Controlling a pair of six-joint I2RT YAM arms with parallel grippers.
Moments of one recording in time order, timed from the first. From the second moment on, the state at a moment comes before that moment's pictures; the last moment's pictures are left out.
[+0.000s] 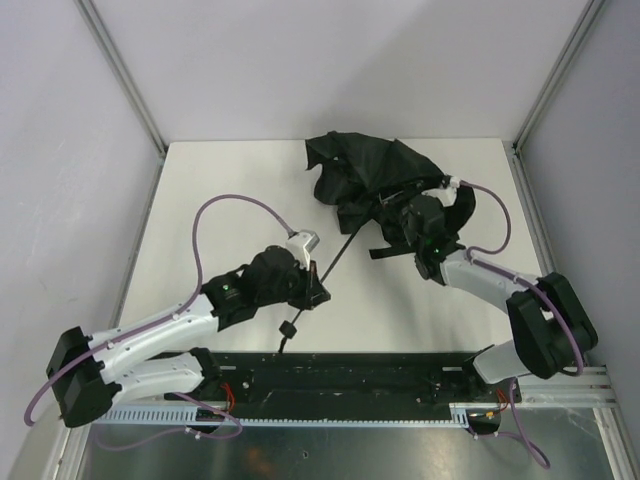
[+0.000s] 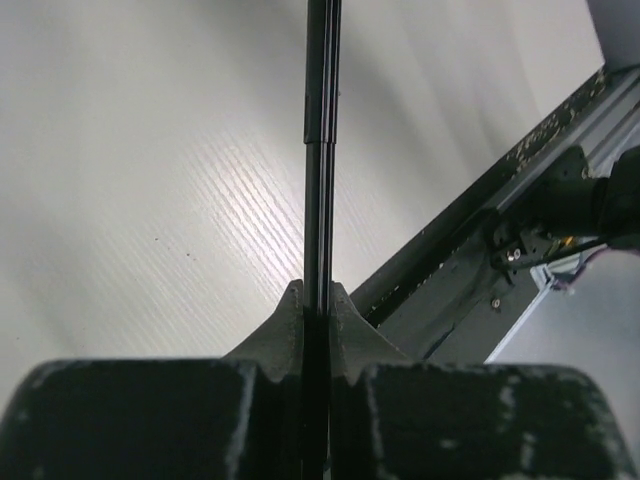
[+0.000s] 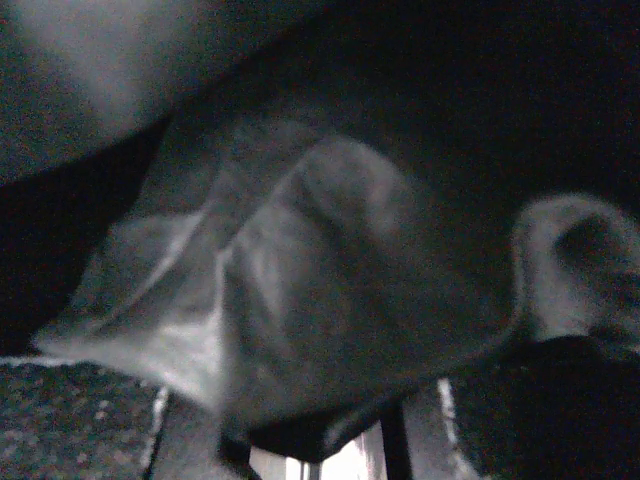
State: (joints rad) left arm -0.92 1.02 0.71 -0.26 0.05 -0.61; right arm 0.53 1.46 0.81 0.52 0.32 1.17
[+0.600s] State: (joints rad) left arm -0.89 1.17 0.86 -0.26 -0.06 -0.54; right arm 0.80 1.38 0.60 0.78 0.22 1.26
